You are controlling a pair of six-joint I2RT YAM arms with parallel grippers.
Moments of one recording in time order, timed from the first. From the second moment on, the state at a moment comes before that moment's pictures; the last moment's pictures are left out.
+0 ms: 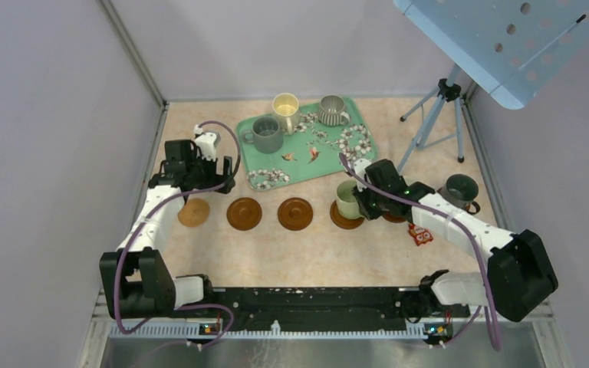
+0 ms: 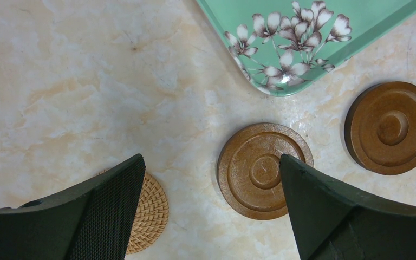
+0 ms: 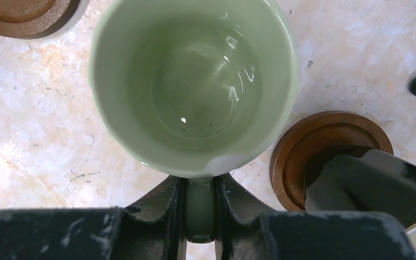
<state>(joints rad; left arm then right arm) 0.05 1.26 0.90 -0.43 0.32 0.17 0.58 1.27 0.81 -0.49 -0.02 -0.06</state>
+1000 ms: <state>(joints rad) 0.05 1.26 0.90 -0.43 0.33 0.17 0.58 1.20 0.69 -0.35 -0.06 -0.03</state>
